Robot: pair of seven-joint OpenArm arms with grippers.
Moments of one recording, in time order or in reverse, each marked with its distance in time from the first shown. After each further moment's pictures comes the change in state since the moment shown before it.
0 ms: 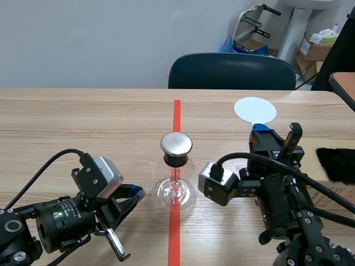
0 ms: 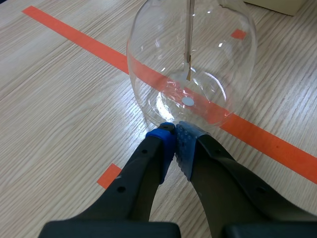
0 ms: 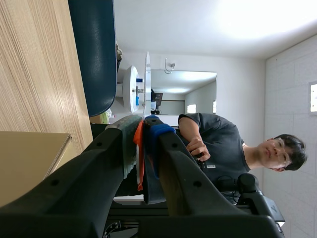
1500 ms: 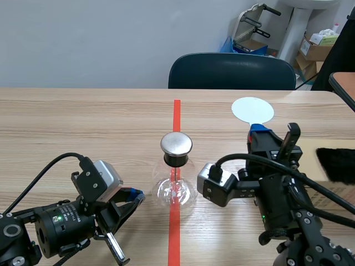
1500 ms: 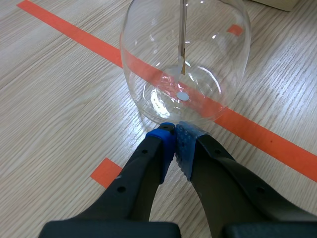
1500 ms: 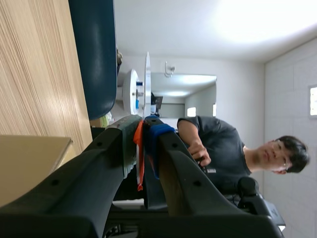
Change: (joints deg) left arm 0.8 0.0 0.0 0.0 0.0 0.0 0.0; right arm 0.0 0.0 0.0 0.0 0.0 -0.2 2.4
